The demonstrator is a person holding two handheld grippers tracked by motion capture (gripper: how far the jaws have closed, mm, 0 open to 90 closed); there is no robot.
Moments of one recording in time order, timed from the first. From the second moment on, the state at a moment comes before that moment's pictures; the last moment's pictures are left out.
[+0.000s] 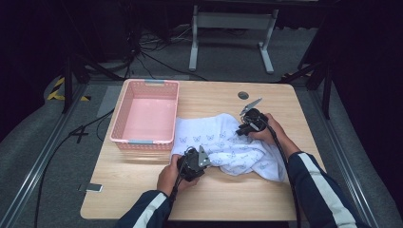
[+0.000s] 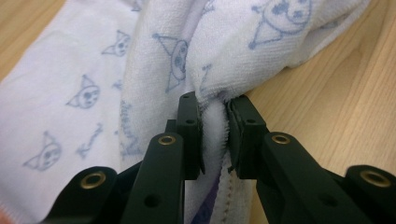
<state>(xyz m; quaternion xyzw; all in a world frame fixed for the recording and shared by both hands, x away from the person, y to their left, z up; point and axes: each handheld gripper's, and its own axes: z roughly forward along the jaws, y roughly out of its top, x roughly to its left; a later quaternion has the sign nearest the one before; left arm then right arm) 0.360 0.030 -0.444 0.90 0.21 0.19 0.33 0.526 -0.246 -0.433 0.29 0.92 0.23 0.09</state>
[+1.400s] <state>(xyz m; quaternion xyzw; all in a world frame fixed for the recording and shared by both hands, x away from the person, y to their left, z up) 0.381 0.025 -0.456 0.87 0.29 0.20 0.34 0.361 -0.314 -0.421 0.19 0.91 0.37 0.08</state>
